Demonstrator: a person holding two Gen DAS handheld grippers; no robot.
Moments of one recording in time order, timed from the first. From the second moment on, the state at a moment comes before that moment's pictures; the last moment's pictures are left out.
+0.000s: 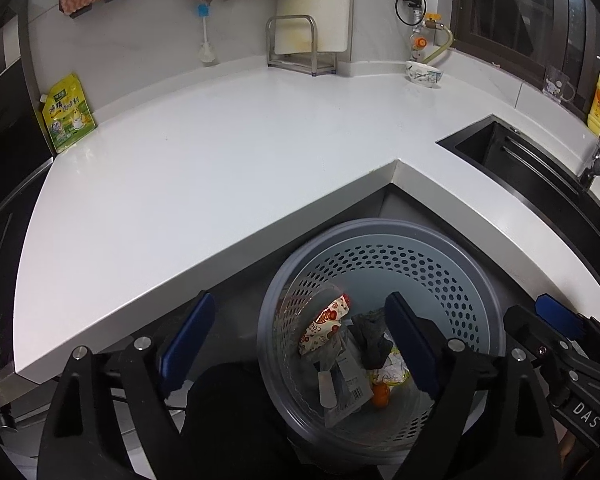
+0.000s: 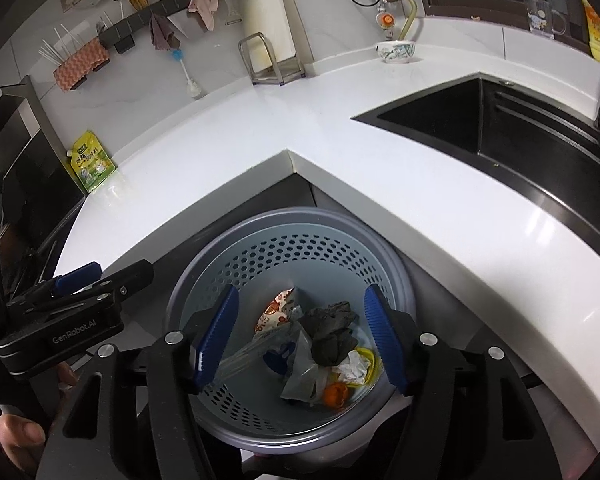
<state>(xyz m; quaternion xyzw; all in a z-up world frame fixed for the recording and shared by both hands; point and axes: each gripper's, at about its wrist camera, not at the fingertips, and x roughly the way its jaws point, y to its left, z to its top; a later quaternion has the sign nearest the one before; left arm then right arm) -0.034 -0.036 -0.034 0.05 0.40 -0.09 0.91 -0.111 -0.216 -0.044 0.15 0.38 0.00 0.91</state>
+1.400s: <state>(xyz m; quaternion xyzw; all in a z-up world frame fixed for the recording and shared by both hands) -0.039 -0.030 -0.018 0.05 0.39 -0.07 0.92 -0.114 -0.216 -0.033 0.13 0.38 -0.02 0.92</state>
